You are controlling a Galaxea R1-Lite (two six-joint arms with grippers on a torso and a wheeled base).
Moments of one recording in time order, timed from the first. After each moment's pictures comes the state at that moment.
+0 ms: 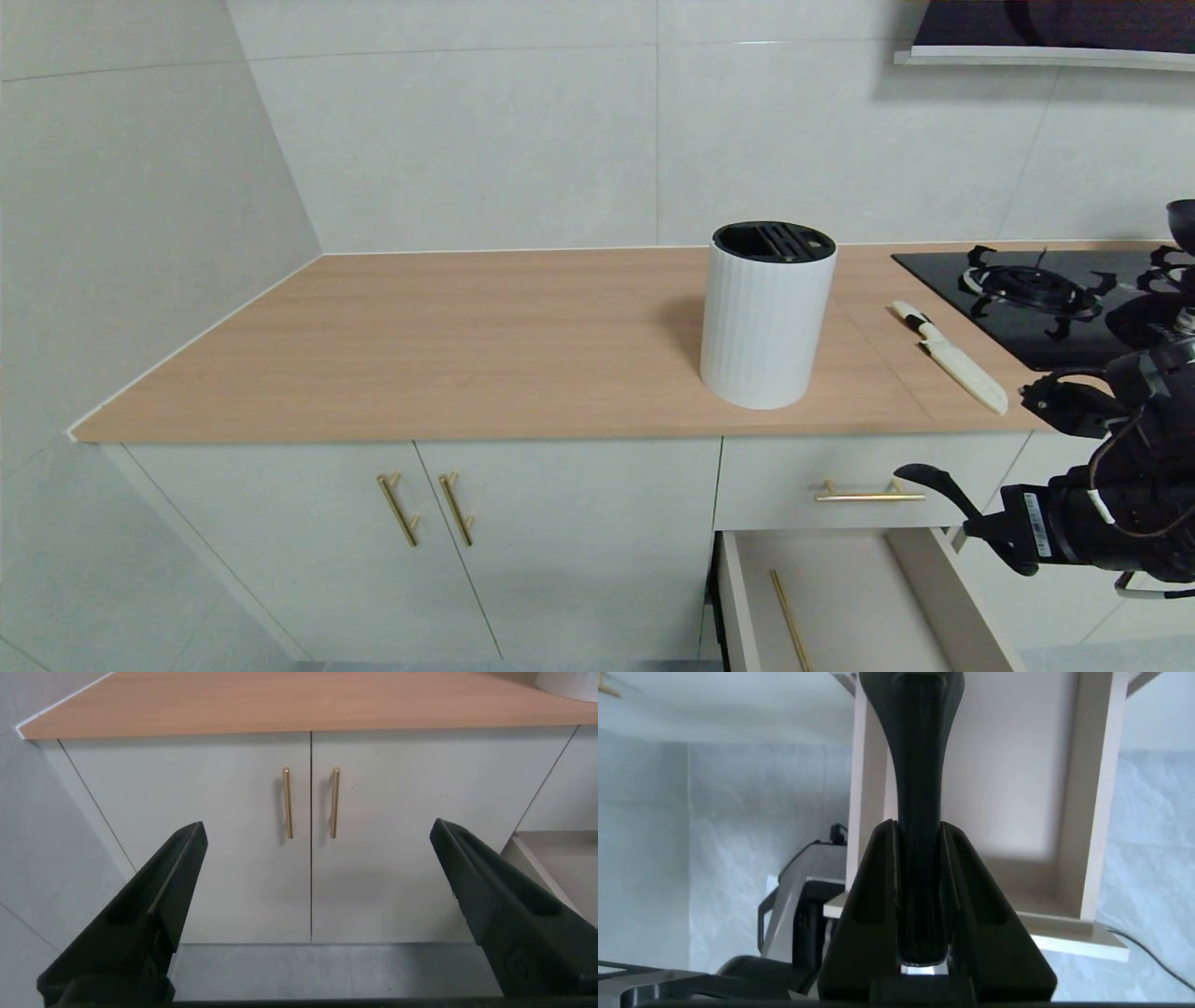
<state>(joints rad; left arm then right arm) 0.00 0.00 0.00 0.00 0.01 0.01 0.22 1.46 -0.73 0.13 0.07 0.23</state>
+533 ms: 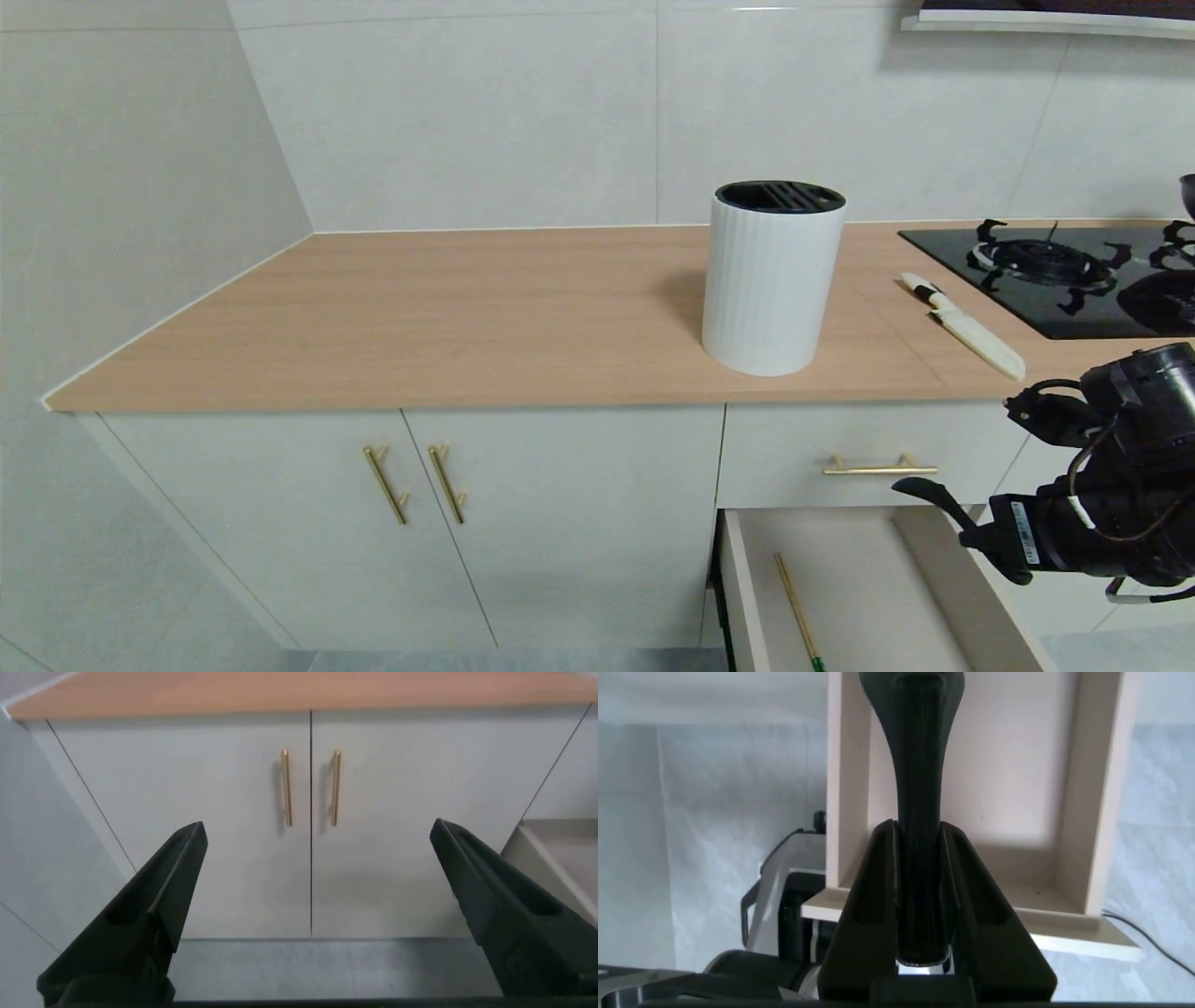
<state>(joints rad) 0.00 0.00 0.00 0.00 0.01 0.01 0.22 1.51 -0.73 0.13 0.05 0.23</state>
